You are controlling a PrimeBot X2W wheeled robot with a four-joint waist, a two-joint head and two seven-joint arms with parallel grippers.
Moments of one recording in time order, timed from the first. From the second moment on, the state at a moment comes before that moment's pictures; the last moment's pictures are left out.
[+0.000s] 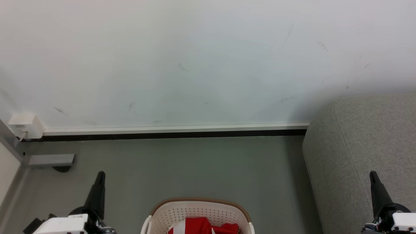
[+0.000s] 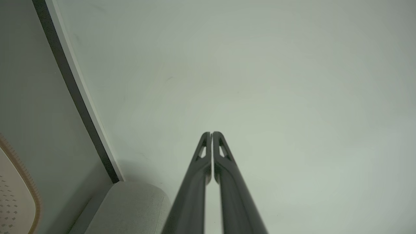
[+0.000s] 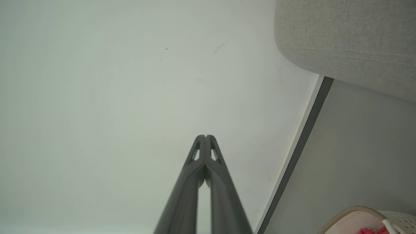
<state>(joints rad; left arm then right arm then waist) -0.11 0.05 0.12 0.25 -1.61 -0.13 0.11 -0.11 -0.05 -0.12 0.25 1.61 0.13 0.11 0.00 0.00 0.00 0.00</state>
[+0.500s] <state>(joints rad) -0.11 0.05 0.12 0.25 -1.61 -0.13 0.11 -0.11 -0.05 -0.12 0.25 1.61 0.13 0.11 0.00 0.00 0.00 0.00</state>
